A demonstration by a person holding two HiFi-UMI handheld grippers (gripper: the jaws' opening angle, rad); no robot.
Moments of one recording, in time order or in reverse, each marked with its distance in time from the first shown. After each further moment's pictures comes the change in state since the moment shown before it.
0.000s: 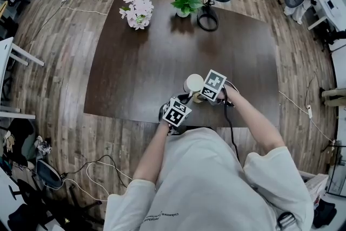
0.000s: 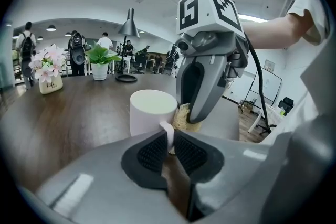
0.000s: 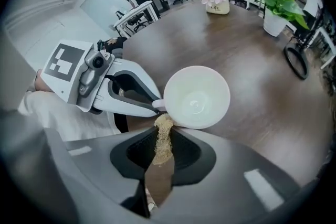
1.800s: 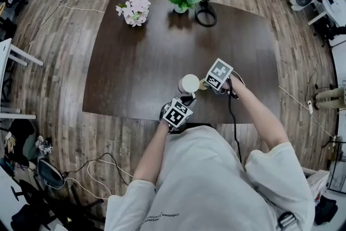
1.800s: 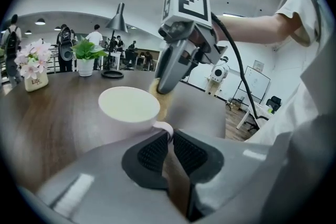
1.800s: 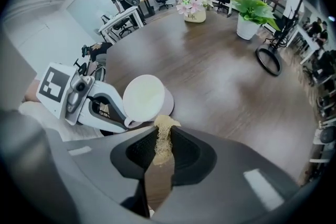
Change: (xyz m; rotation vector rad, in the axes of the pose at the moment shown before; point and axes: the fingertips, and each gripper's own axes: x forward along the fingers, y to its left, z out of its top) left arm 0.000 -0.034 -0.004 0.016 0.035 -0.121; right arm -0.038 -0.048 -0.001 0.098 -0.050 -0.140
